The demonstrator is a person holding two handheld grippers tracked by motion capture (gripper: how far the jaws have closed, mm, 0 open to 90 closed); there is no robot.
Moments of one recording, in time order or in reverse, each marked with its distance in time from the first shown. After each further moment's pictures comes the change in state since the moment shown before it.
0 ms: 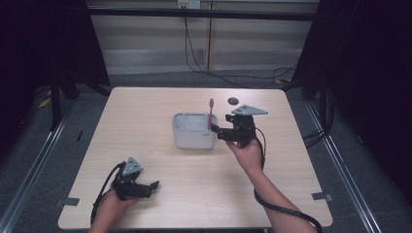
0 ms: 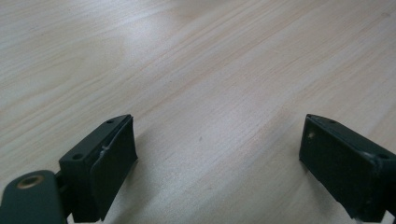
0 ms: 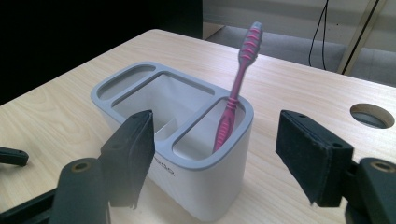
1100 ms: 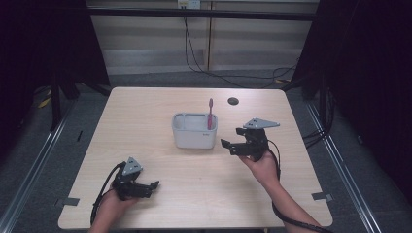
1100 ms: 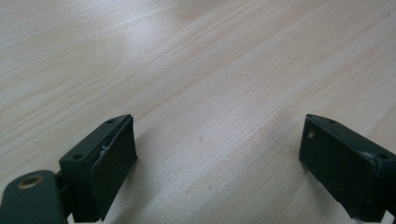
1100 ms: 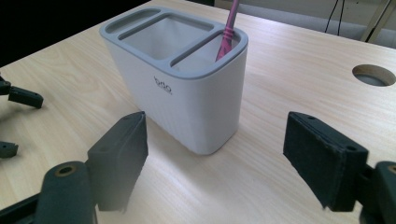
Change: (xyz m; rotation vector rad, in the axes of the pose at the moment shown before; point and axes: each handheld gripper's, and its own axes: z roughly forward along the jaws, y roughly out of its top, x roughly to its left) left arm 0.000 0.000 0.000 0.002 -0.002 0.000; right arm -0.014 -0.038 -0.030 0.075 0.056 -0.028
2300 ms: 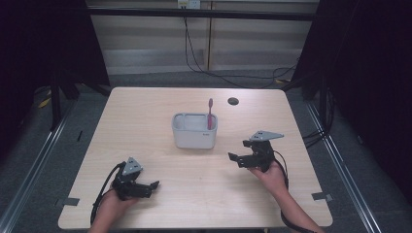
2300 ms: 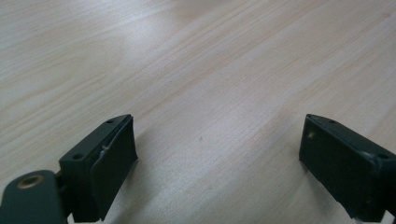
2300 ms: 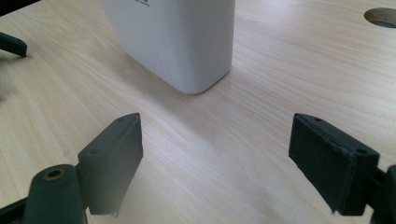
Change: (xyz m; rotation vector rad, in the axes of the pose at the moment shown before) left arm 0.000 0.000 0.000 0.000 0.000 0.001; right arm -0.020 -0.046 -0.001 0.081 0.025 -0.007
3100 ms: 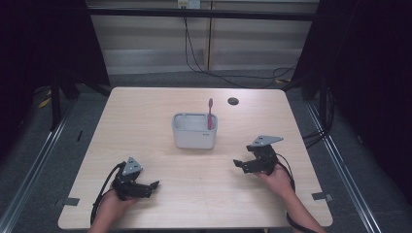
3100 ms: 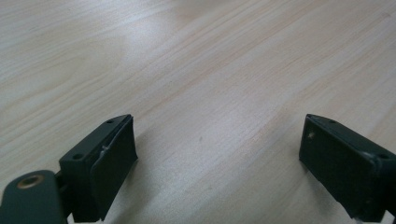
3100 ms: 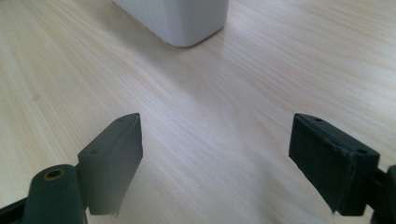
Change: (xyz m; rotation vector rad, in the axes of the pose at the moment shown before) left arm 0.000 0.000 0.000 0.000 0.000 0.000; right arm -0.014 -0.020 0.003 0.102 0.005 -0.088
